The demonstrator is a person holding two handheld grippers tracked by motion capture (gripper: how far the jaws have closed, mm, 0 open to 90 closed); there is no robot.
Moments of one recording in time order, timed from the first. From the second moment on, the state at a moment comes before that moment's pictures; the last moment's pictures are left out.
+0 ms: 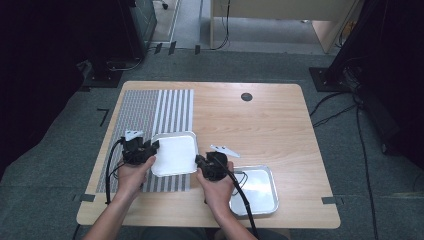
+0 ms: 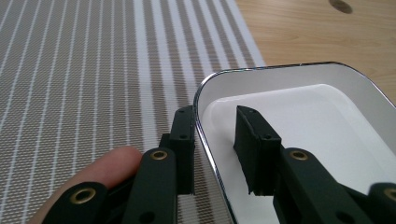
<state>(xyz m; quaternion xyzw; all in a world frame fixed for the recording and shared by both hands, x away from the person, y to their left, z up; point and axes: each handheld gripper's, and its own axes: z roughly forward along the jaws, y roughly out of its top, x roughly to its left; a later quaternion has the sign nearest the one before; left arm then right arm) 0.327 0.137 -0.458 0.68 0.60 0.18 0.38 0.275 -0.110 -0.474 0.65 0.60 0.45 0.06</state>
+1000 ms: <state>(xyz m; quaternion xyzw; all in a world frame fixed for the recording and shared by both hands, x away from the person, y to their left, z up) 0.399 0.196 -0.497 0.64 0.65 0.21 0.34 0.328 -0.016 -0.505 0.65 0.61 0.44 0.08</state>
